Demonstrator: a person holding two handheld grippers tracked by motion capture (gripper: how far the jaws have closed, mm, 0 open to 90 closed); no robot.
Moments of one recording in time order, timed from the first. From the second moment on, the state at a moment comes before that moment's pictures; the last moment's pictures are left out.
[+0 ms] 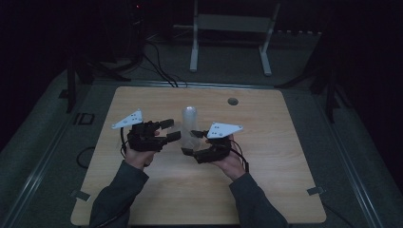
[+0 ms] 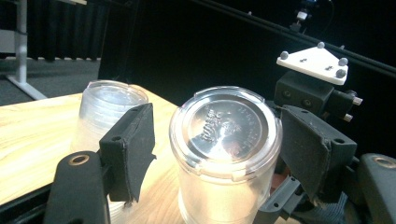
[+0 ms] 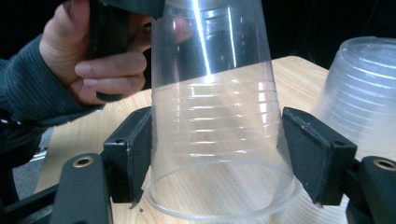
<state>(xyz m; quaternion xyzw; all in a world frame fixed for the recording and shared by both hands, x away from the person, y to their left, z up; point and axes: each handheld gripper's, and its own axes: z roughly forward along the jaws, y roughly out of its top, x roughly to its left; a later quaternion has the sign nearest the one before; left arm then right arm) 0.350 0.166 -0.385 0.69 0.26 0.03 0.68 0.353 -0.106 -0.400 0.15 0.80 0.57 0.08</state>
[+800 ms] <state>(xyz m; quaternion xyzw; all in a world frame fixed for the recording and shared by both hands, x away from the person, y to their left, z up) 0.349 0.179 -0.381 0.71 0.26 0.07 0.65 0.359 -0.114 -0.396 0.15 0.85 0.49 0.11</state>
